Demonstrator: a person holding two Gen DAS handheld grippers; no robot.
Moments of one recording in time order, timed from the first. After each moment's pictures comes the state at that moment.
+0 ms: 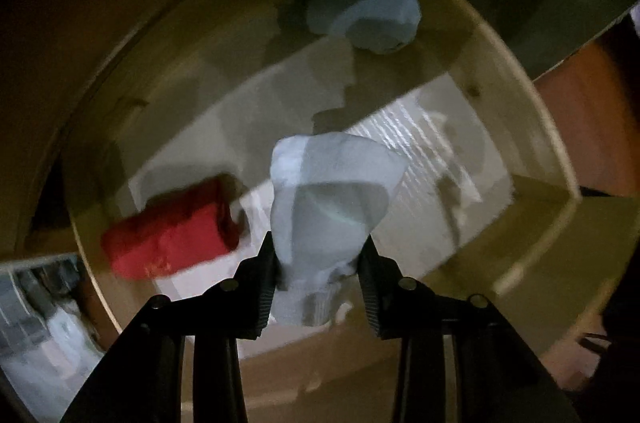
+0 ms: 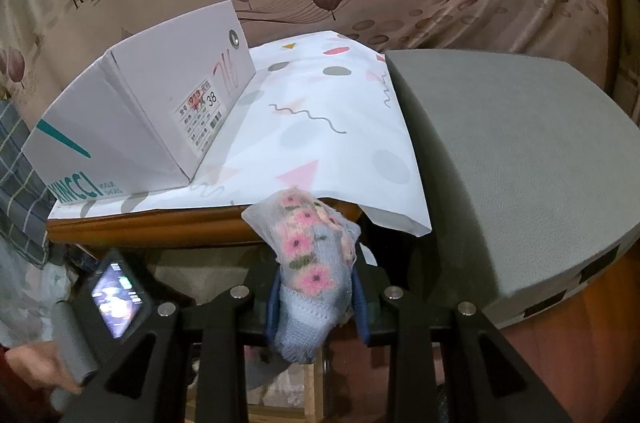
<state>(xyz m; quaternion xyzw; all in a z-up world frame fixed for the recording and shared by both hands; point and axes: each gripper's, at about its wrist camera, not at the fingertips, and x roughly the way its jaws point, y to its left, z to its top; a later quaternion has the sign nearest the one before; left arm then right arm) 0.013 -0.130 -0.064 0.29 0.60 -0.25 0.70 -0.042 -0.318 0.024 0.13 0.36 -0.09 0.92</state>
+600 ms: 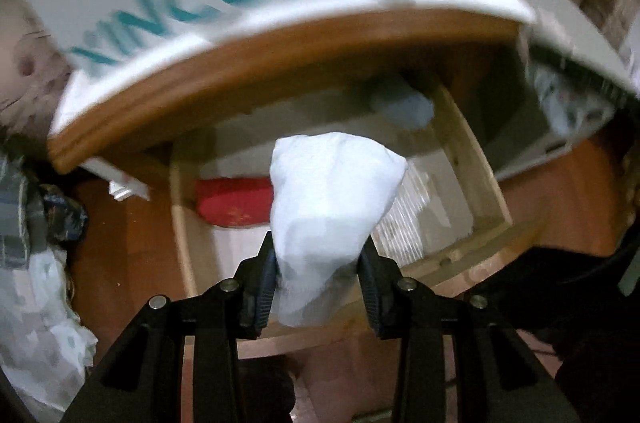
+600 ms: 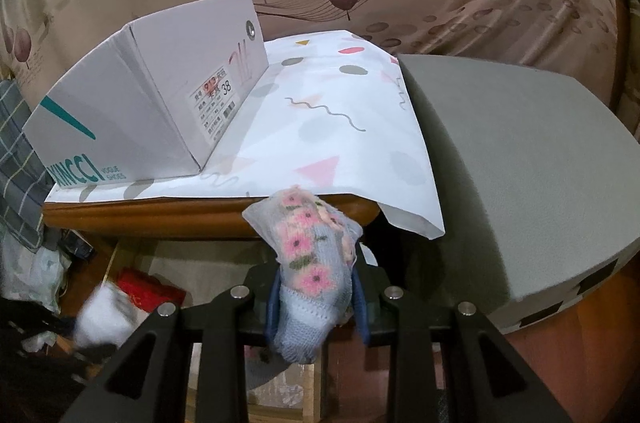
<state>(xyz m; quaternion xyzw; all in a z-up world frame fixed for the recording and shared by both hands) -0.007 -0.048 0.054 0.16 0.52 -0.20 0.82 -0.041 -0.305 0.022 0.11 0.36 -0.09 0.92</state>
